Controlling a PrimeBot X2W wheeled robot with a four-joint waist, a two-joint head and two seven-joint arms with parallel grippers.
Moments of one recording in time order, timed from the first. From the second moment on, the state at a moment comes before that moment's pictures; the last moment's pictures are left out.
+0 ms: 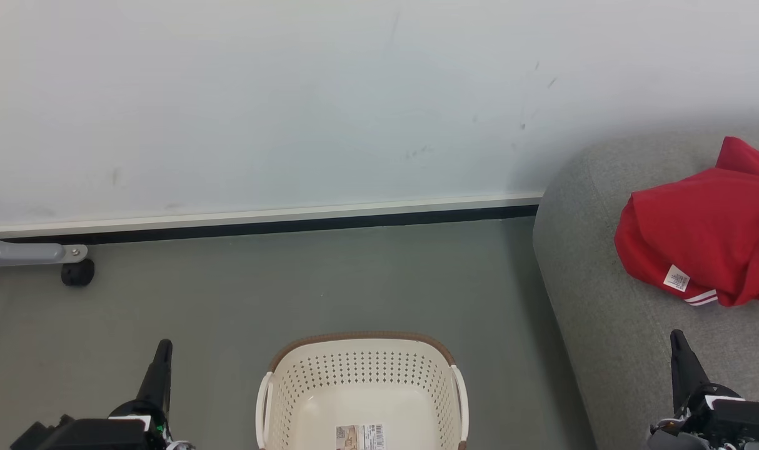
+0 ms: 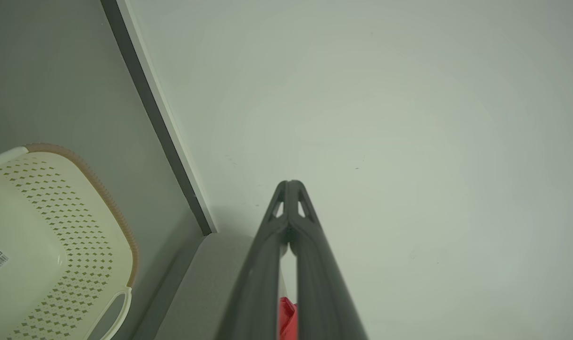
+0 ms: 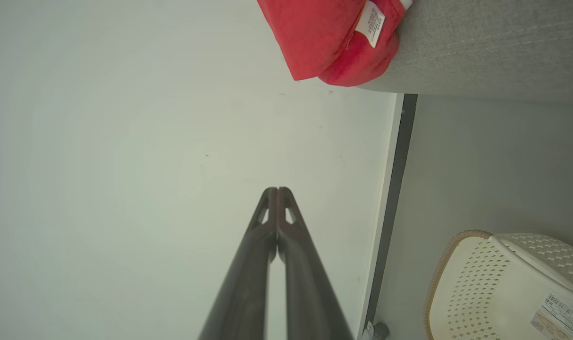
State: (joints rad) left arm -0.08 0.04 0.09 0.29 -1.60 -0.12 0.11; right arm -0.11 -0.04 -0.13 0.30 1.60 0.12 0.11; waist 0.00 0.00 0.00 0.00
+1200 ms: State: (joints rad) left arm -0.08 0.04 0.09 0.29 -1.60 -0.12 0.11; right arm -0.11 -0.04 -0.13 0.30 1.60 0.12 0.11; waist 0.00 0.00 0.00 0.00
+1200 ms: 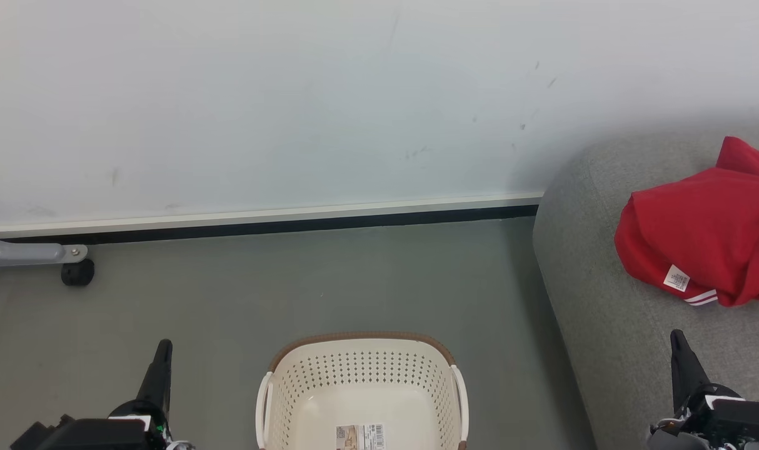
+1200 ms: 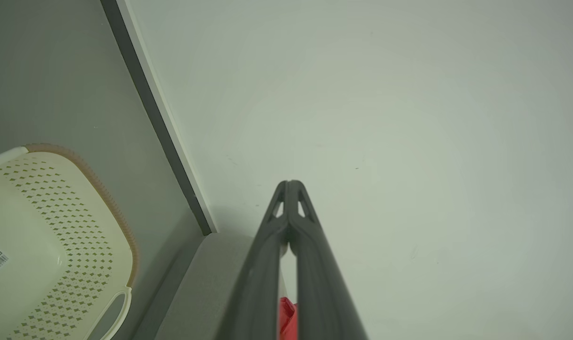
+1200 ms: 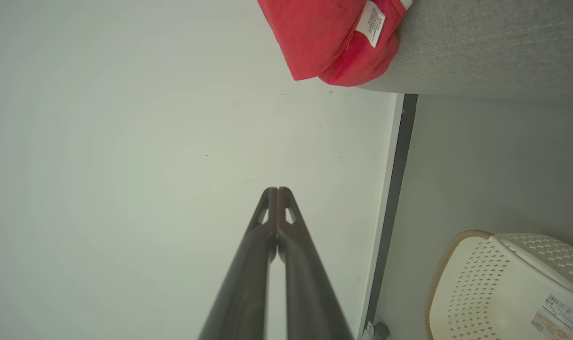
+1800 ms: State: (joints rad) left arm -0.08 0.04 0.09 0.29 -1.60 -0.12 0.11; right arm -0.11 -0.04 -0.13 0.30 1.60 0.12 0.11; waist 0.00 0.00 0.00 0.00
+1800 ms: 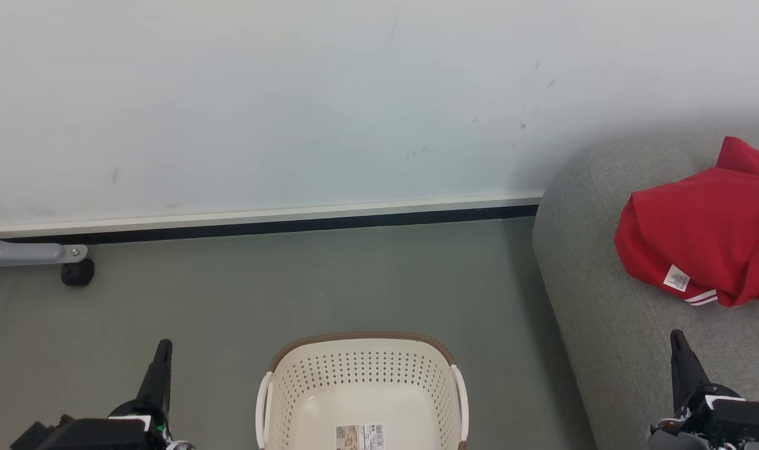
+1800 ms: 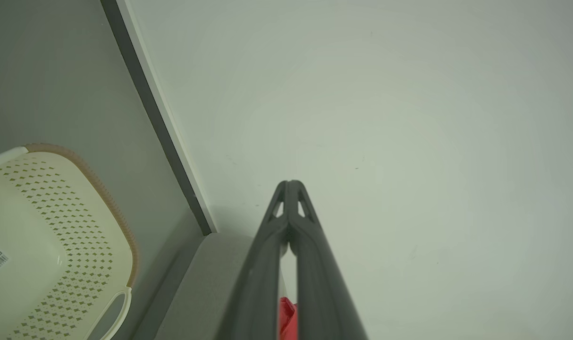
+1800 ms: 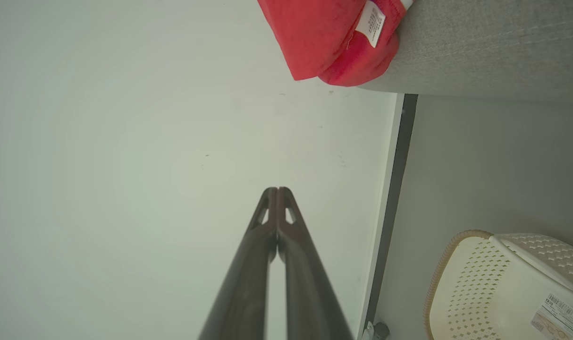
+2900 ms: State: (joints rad) left arm -0.08 0.04 0.09 0.29 -1.60 -0.12 0.11; right arm -0.11 -0.04 -0.13 0.30 1.60 0.12 0.11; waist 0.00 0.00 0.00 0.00
